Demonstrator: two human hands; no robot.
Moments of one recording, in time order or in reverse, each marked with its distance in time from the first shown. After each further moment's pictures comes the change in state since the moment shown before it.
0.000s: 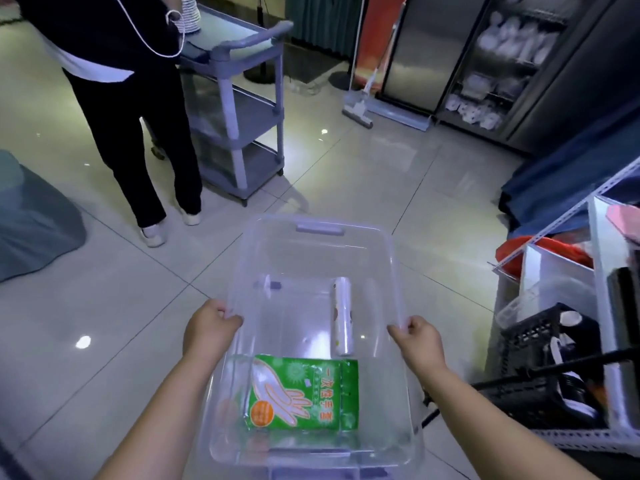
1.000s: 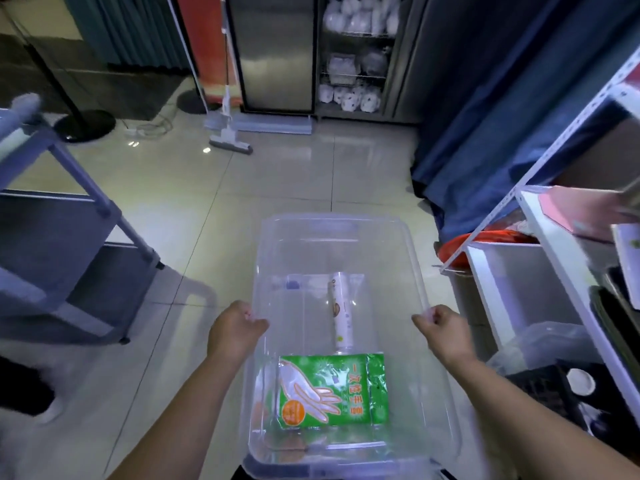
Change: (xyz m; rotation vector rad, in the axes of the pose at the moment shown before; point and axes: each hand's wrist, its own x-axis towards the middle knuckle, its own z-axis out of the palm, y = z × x) left_hand 0.369 0.414 0.332 0.285 -0.401 0.374; right_hand 0.470 -0.079 -0.122 0.092 0.361 0.315
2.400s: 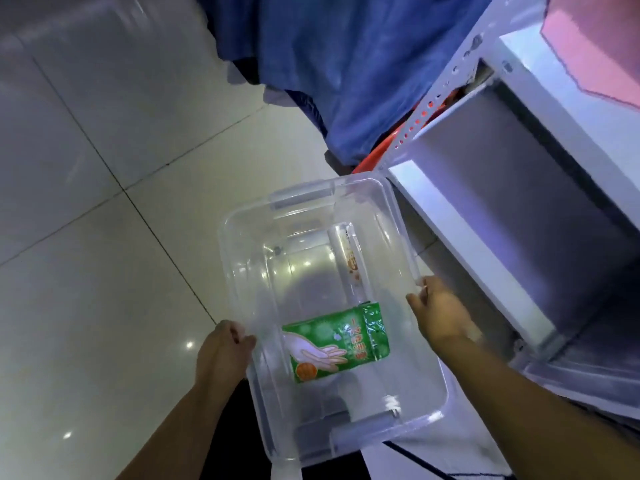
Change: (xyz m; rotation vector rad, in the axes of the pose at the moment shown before) left_hand 0.463 0.178 0.537 0.531 -0.590 0.128; right_hand 0.526 0.231 0.095 -0.235 0.061 0.624
